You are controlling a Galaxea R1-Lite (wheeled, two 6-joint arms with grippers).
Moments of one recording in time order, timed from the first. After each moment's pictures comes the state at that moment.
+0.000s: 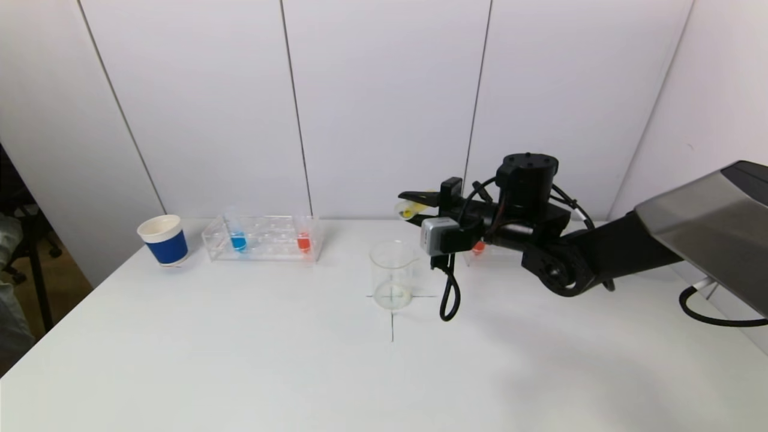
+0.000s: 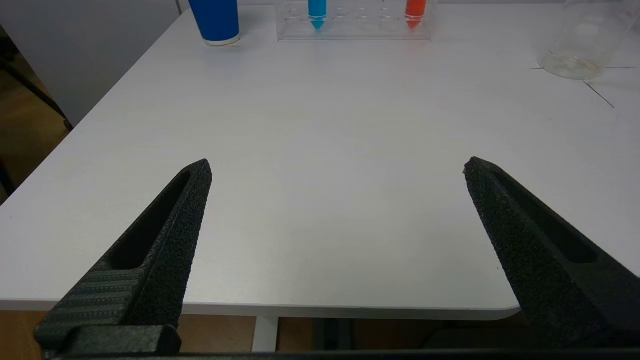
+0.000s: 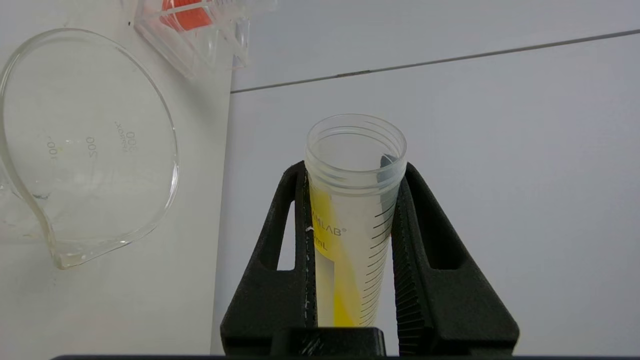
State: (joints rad) left arm 0.00 0.00 -0.05 0.12 0.01 -0.01; right arm 0.45 2.19 -1.23 -0.87 0.57 -1.40
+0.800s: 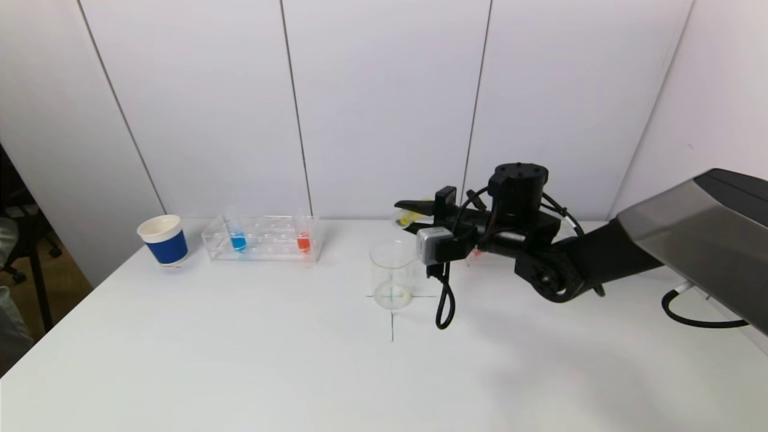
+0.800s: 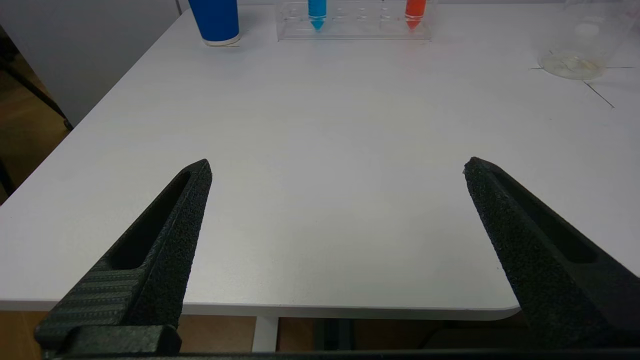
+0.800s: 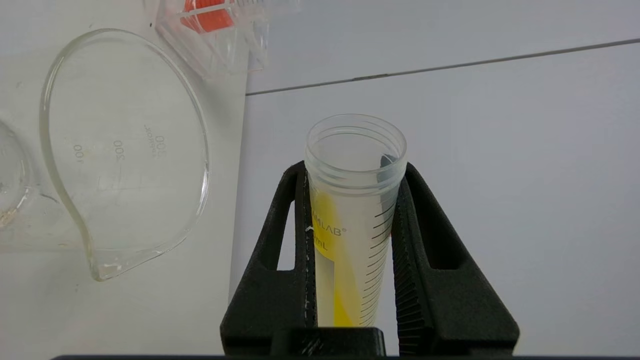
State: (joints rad) left arm 0.00 0.00 -0.05 0.12 0.01 -0.01; right arm 0.45 2.22 -1.23 -0.89 0.57 -1.41
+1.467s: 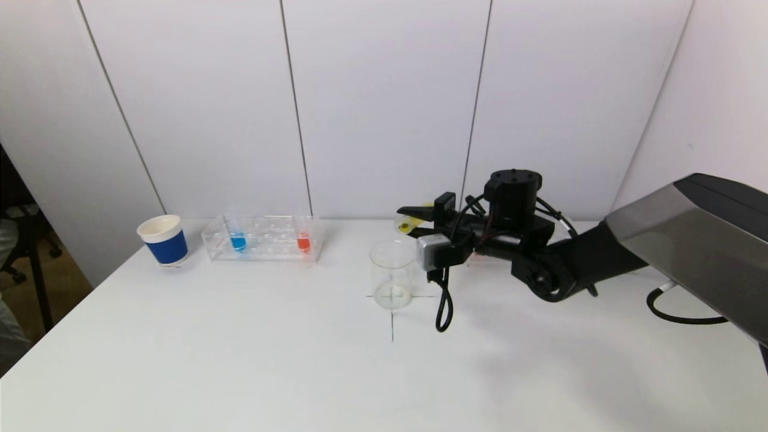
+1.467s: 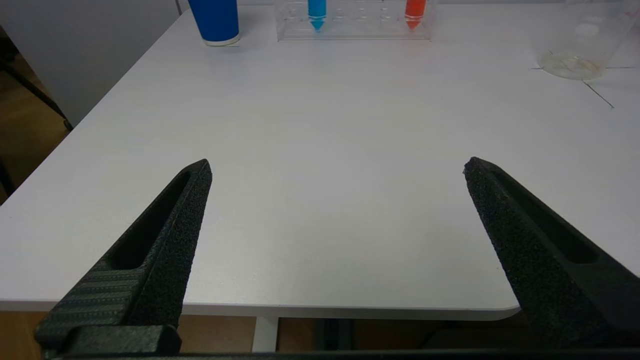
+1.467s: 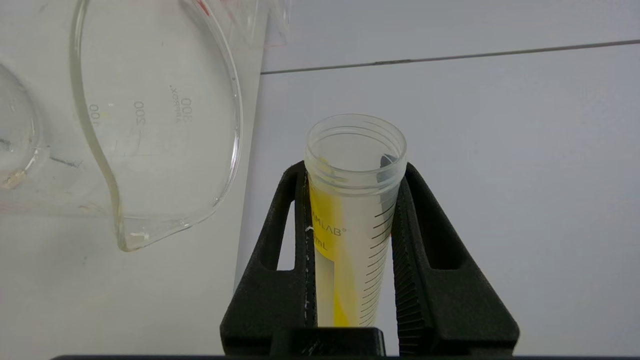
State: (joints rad) left arm 0.00 0.00 -0.05 0.12 0.01 -0.01; right arm 0.44 2.26 -1.25 -0.86 0.56 -1.48
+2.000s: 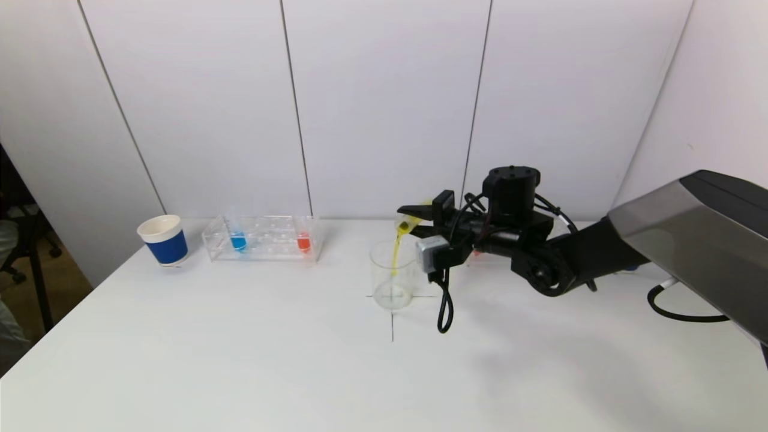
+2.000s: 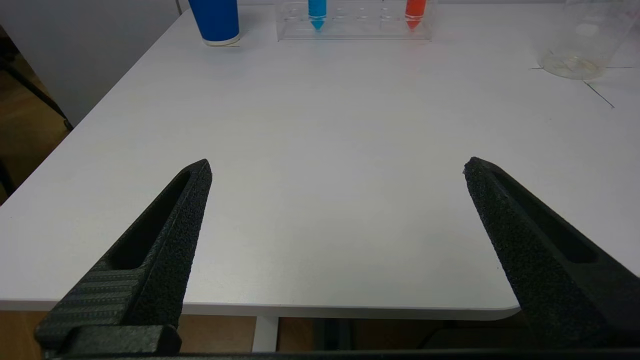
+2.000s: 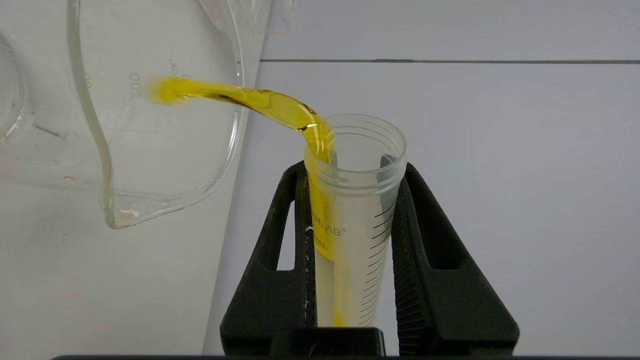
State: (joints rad) left arm 0.00 0.00 -0.05 0.12 0.01 -0.01; right arm 0.43 2.26 -1.28 -0.80 0.54 -1.58
